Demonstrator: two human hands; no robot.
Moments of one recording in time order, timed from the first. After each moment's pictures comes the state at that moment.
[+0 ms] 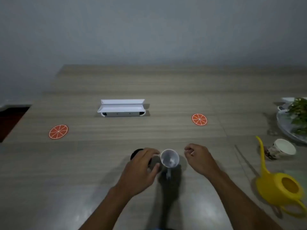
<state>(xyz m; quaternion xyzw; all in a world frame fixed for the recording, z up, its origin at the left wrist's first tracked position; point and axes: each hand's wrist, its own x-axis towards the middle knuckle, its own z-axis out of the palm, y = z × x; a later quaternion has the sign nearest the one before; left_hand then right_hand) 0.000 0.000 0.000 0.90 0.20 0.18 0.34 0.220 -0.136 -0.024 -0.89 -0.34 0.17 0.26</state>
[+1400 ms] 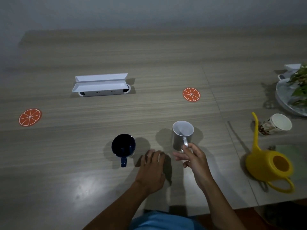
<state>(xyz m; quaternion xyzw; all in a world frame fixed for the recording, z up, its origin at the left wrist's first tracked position) 0.066 -0.069 -0.129 0.95 0.19 -0.14 0.21 0.206 -0.191 -0.081 -0.70 -0.04 0.38 0.60</state>
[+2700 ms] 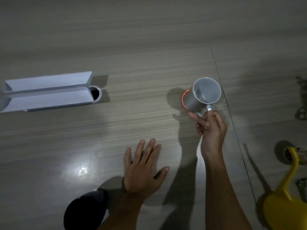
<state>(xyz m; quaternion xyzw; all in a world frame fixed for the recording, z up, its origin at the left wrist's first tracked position) 0.199 0.010 -0.203 0.95 0.27 -0.01 0.18 0.425 -0.068 -0.134 -0.65 0.03 0.21 0.73</state>
